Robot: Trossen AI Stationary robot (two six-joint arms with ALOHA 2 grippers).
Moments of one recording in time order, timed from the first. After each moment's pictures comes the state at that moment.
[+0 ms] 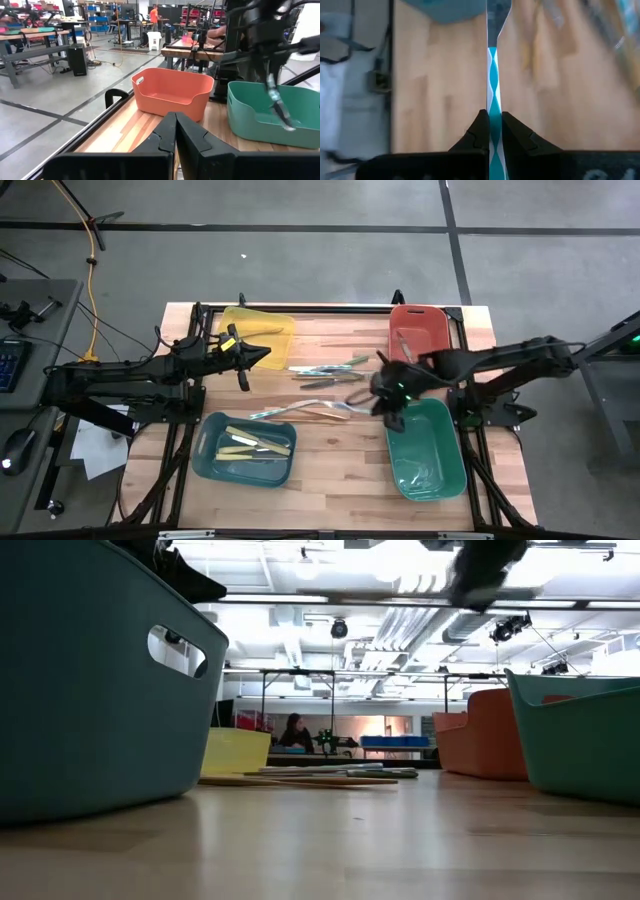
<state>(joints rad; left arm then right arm) 0.20 0.67 0.38 0.24 -0.12 -0.03 0.13 1.27 1.10 -0.76 -0.17 0.38</state>
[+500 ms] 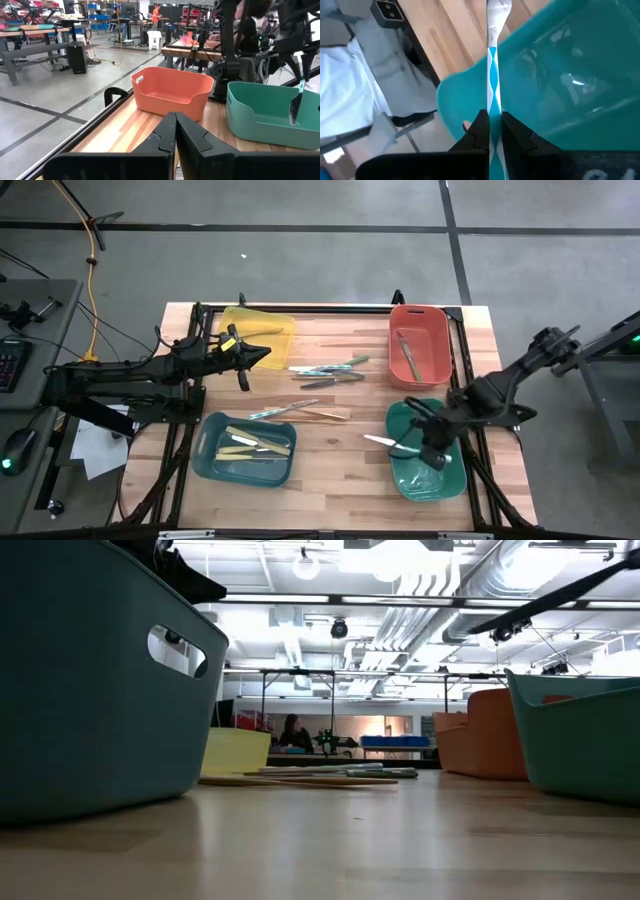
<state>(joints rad) 0.20 0.67 0.38 0.24 -0.12 -0.05 0.60 1.15 1.10 -1.04 -0.14 1.18</state>
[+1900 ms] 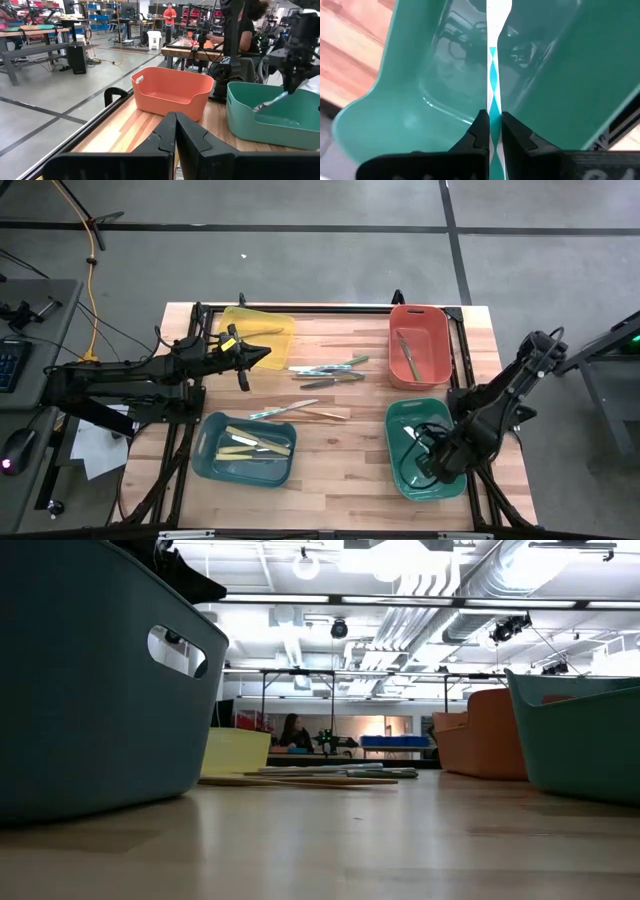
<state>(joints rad) 0.20 0.67 0.38 0.24 -0.12 -0.05 0.82 1.34 1.10 -1.22 0.00 1.82</state>
